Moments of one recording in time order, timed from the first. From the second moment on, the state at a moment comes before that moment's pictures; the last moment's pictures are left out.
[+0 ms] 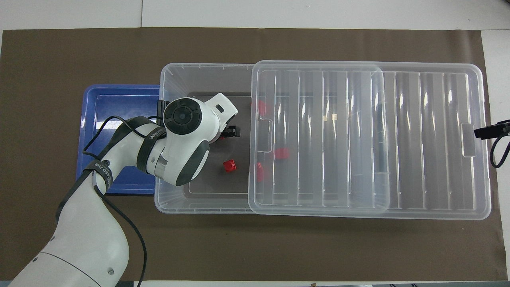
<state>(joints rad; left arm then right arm) -0.57 0.38 0.01 -1.89 -0.02 2.37 -0.42 -0.09 0.06 -0.24 -1.91 -0.01 2.01 -0.56</state>
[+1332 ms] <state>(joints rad) -0.54 0.07 0.04 -1.84 -0.02 2.01 -0.45 -0.09 0.06 -0.15 -1.69 -0.01 1.72 -0.34</state>
